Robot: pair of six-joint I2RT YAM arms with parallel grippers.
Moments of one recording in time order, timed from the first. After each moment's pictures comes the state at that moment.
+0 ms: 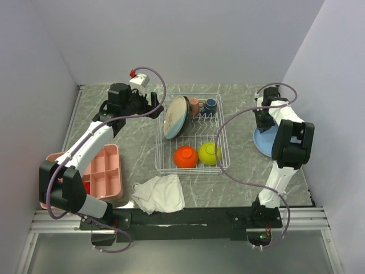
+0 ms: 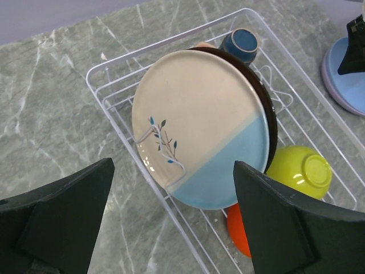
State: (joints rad) left arm -0.31 1.44 1.18 -0.09 0.35 -0.12; right arm -0.16 1.94 1.48 -0.75 0.07 -0.25
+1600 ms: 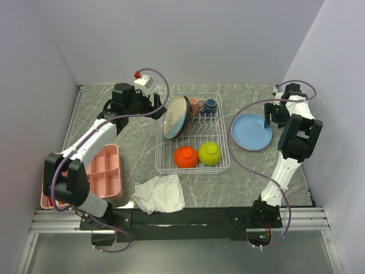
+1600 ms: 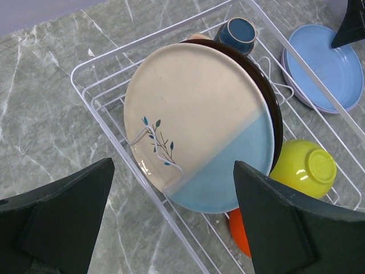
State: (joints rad) left arm -0.31 1.50 1.19 -0.07 0.39 -0.09; right arm -0.35 2.16 1.78 -0.85 -0.12 -0.29
